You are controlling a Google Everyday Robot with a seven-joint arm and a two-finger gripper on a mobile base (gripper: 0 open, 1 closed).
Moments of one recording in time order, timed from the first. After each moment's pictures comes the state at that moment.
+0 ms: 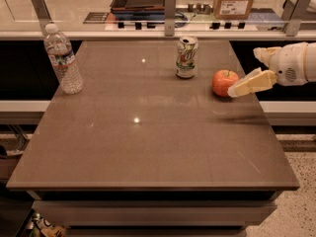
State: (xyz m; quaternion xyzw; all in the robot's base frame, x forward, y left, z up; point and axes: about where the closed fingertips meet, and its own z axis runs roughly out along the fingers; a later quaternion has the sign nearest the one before) arm 0.605 -0.230 0.897 -0.42 0.76 0.18 0.46
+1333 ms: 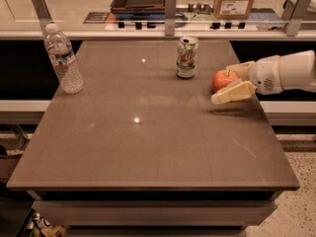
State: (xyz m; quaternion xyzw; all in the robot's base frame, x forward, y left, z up) arm 0.615 -0.193 0.848 -0.45 0.75 0.23 0.43
